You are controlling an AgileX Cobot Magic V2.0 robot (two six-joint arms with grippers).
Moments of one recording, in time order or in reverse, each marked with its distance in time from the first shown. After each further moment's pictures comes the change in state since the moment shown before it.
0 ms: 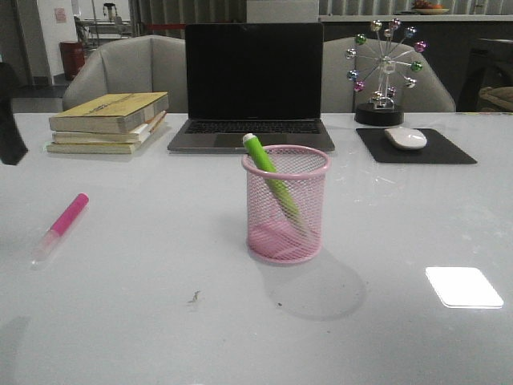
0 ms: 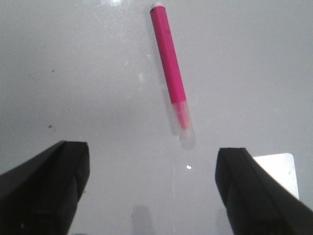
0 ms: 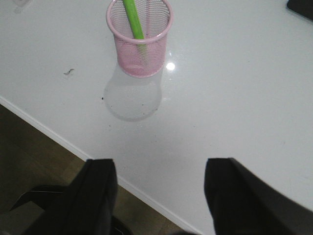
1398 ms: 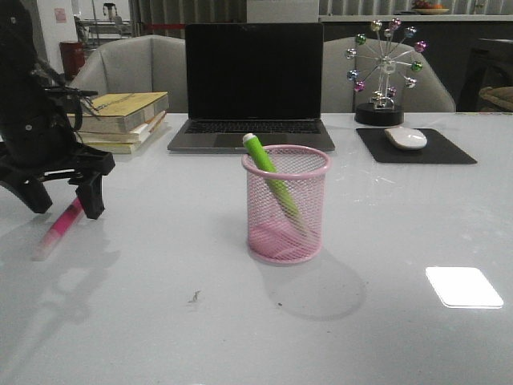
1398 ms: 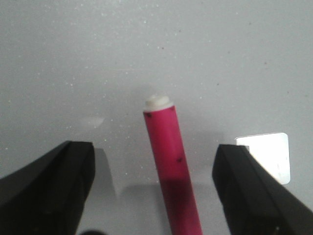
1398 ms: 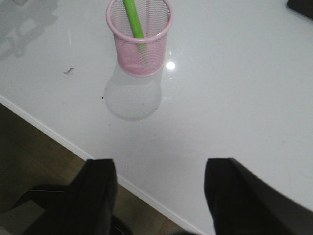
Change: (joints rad) left arm 0.000 0.531 -0.373 -0.014 -0.028 -0.004; right arm 0.000 0.000 0.000 0.000 0.002 0.000
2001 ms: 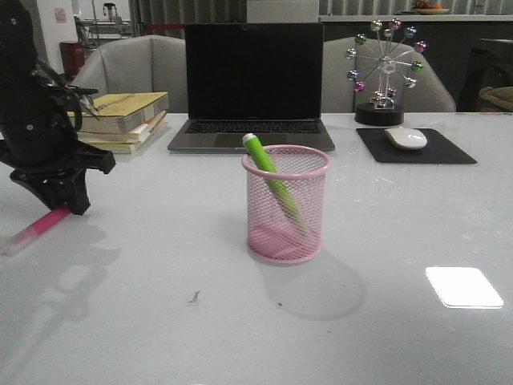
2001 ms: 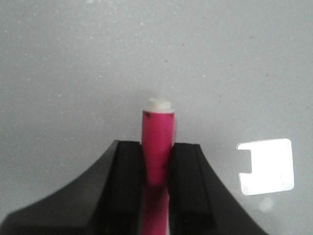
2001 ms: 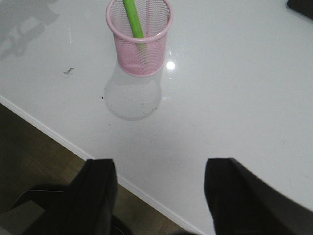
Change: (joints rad) left arm 0.000 0.004 -0.007 0.002 -0.019 0.000; right arm 0.000 0.000 0.000 0.000 0.000 0.000
